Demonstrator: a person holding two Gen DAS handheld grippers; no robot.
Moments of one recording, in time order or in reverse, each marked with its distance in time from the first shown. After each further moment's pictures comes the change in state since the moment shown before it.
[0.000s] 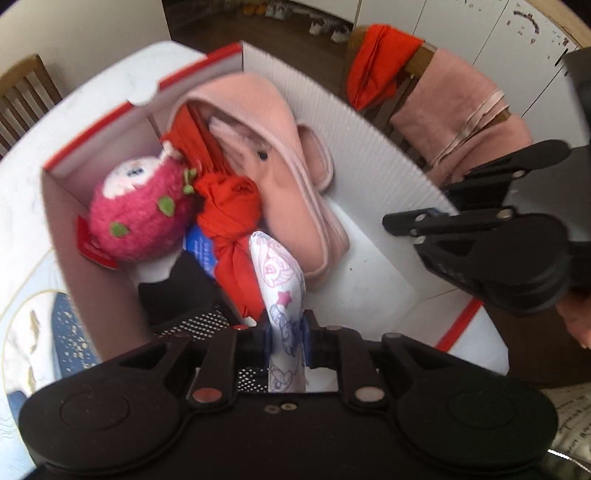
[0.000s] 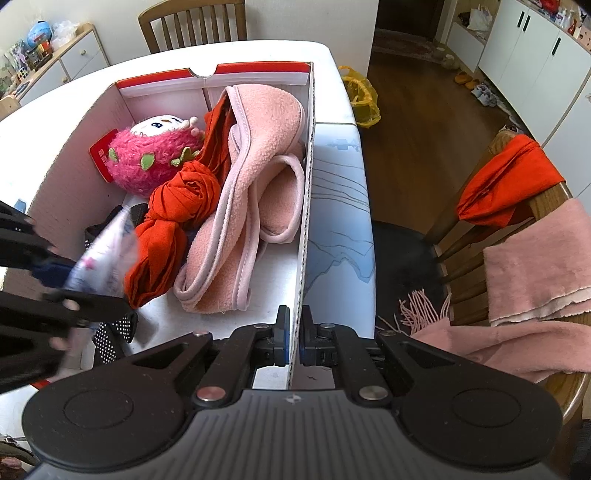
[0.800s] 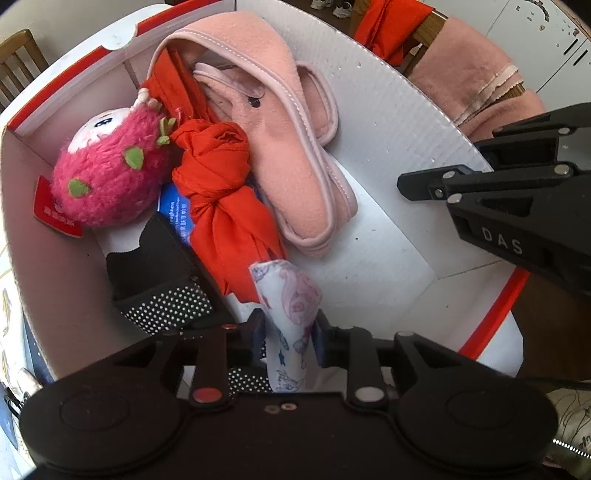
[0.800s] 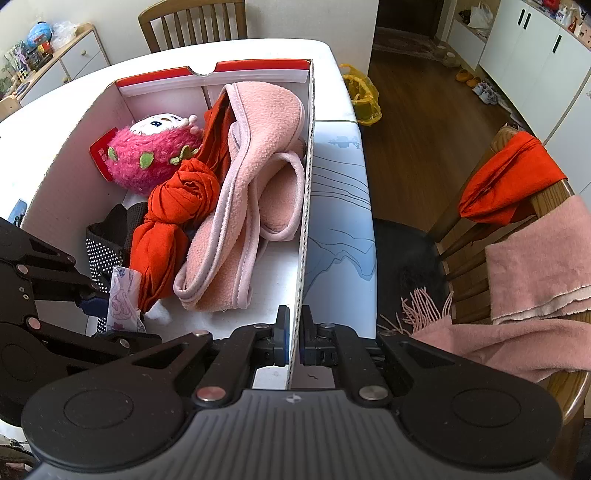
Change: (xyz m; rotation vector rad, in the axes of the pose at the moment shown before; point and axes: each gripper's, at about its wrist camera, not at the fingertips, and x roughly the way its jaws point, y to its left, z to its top) left arm 0.032 0.006 -0.023 -0.015 0.065 -0.013; right arm 0.000 -0.001 -0.001 0.003 0.001 0.007
